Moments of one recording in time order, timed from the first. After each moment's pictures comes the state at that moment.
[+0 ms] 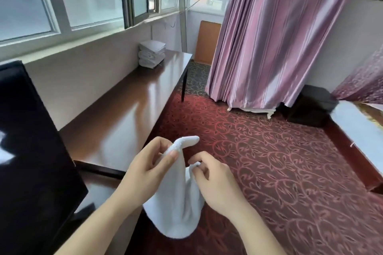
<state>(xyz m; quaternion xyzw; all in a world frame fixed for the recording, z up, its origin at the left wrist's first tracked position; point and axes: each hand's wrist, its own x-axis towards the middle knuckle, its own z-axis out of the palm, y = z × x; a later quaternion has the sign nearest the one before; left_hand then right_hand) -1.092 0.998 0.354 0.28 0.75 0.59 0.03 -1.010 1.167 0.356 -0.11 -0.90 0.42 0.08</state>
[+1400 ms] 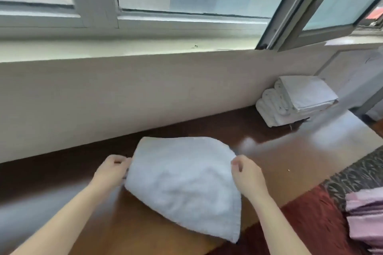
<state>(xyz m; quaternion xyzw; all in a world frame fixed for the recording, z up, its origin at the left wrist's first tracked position) -1.802 1.046 0.173 -0.48 0.66 0.58 0.01 -1.991 1.340 0.204 0.13 -0.95 0.23 -0.15</state>
